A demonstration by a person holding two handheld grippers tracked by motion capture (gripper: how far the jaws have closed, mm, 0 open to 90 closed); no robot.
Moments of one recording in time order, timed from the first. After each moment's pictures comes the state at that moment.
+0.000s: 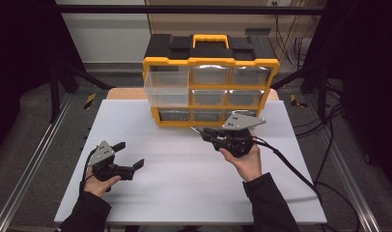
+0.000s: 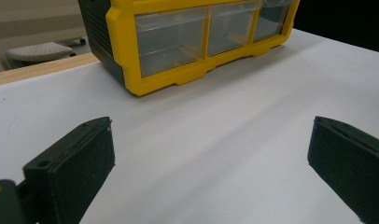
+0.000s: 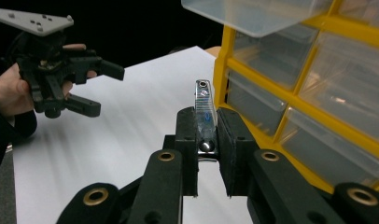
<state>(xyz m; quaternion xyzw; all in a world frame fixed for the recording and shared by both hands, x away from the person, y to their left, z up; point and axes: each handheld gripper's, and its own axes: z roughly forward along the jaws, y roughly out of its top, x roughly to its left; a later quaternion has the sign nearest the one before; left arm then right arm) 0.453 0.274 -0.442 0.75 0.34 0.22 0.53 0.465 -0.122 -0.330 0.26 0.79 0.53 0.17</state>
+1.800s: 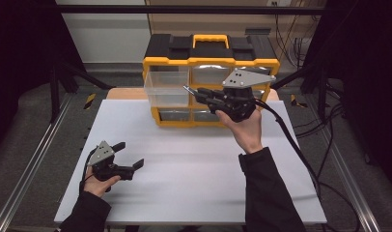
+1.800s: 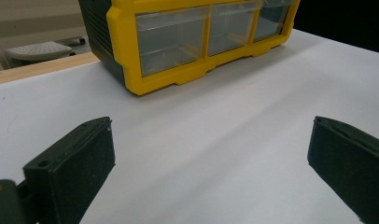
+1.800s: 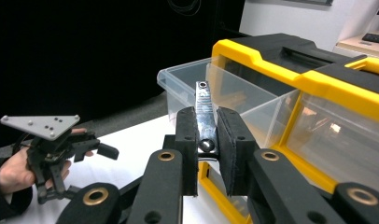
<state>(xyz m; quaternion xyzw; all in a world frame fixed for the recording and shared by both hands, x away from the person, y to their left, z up) 0.454 0.274 -0.442 0.75 0.34 0.22 0.53 0.488 -0.108 -0.229 0.23 0.76 0.57 0.21</state>
